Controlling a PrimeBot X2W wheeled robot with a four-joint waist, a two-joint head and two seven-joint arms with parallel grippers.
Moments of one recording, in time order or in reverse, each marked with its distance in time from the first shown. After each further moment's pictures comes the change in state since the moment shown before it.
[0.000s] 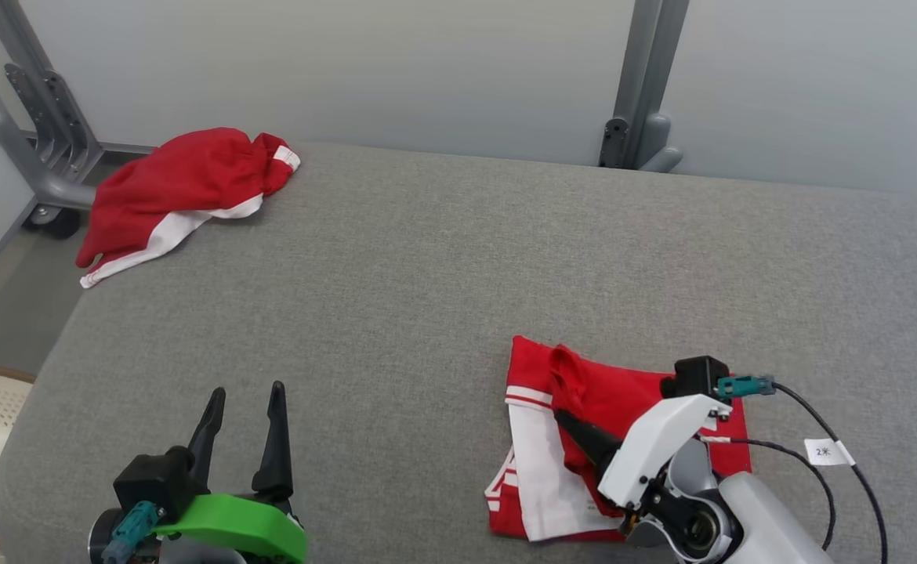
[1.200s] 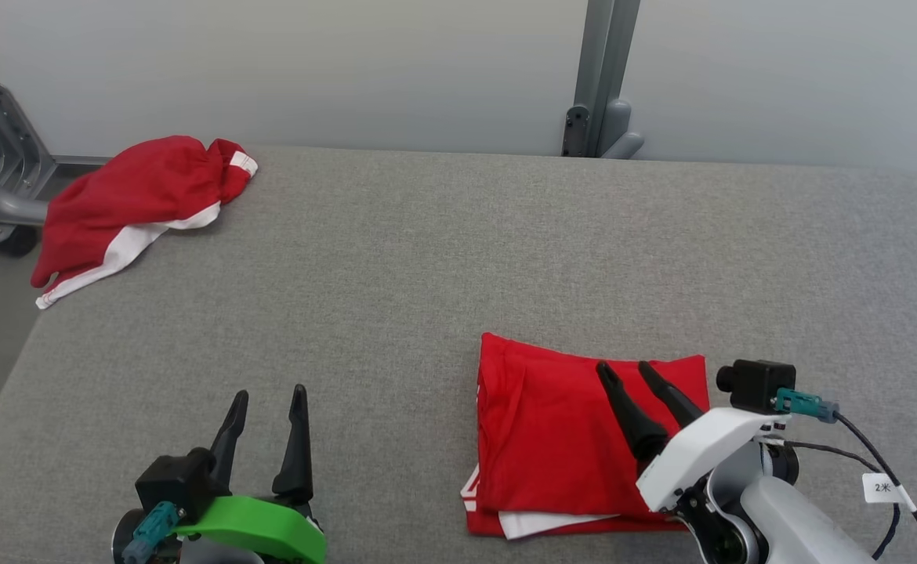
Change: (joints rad) left arm -0.002 -0.029 -0.029 0.013 -0.004 -0.007 0.001; right arm -0.020 -0.149 0.162 0.009 -0.061 0.000 -0.438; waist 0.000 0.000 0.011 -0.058
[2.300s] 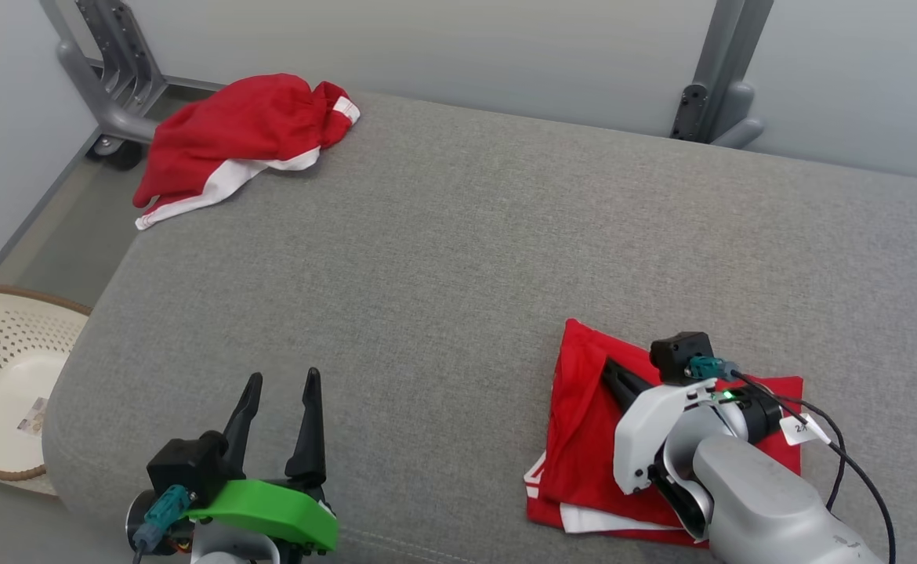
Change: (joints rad) left arm -0.038 -0.026 -0.006 0.017 0.005 -0.017 -0.004; right arm -0.288 0.077 0.200 0.518 -0.286 0.000 -0.121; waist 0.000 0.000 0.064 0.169
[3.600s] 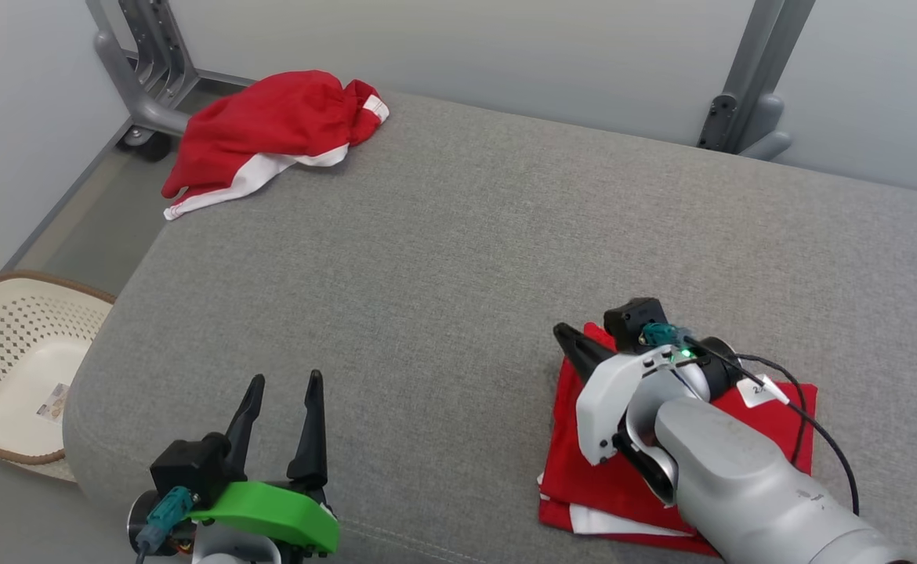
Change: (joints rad) left arm 0.001 -0.014 0.014 0.014 0.023 -0.024 0.000; right arm -0.139 0.049 0.193 0.104 0.064 0.000 -0.029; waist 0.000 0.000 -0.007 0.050
